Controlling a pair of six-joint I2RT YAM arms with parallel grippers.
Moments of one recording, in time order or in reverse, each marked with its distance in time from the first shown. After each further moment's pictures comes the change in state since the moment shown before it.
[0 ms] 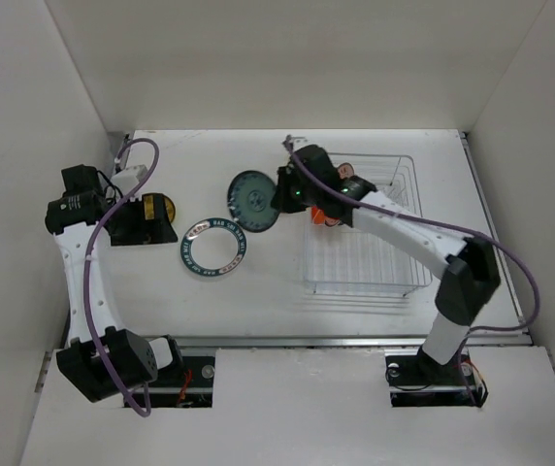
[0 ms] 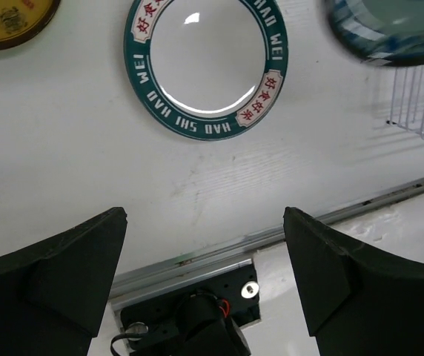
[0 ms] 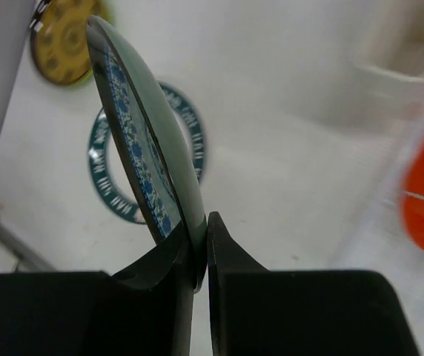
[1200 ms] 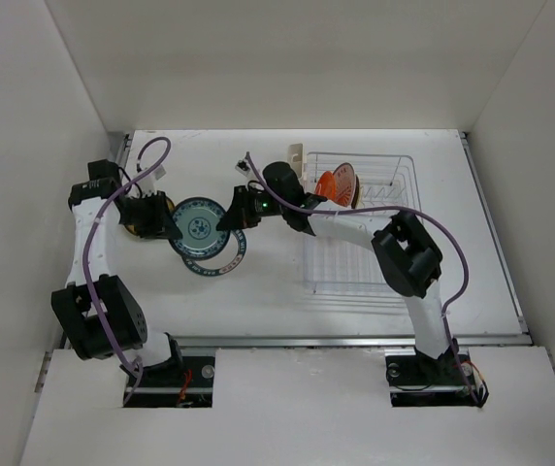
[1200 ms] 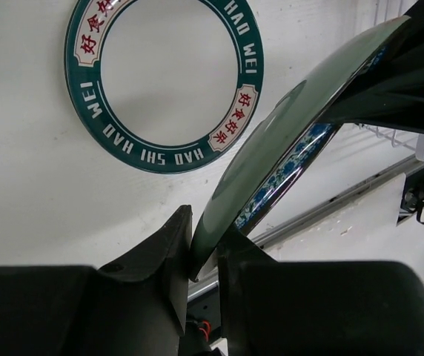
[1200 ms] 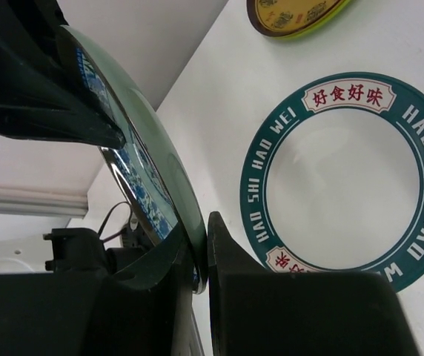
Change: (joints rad) left arm -0.070 0.226 -0.050 0.129 0.137 -0.058; right arm 0.040 0.427 0.019 0.675 -0.733 0.181
